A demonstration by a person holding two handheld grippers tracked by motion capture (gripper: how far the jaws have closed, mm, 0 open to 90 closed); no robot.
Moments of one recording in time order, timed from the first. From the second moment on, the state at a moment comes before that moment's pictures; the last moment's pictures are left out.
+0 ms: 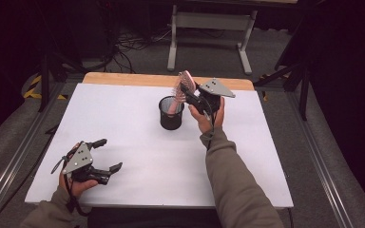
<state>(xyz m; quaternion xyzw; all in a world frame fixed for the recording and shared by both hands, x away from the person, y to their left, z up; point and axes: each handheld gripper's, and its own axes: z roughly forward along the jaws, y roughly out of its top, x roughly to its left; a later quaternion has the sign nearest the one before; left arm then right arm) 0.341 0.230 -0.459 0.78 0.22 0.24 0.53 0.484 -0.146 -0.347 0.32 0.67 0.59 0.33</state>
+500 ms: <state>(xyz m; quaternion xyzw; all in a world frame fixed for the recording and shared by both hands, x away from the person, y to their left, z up) 0.341 0.230 -0.459 0.78 0.22 0.24 0.53 0.485 -0.147 -0.365 0.34 0.66 0.60 0.31</state>
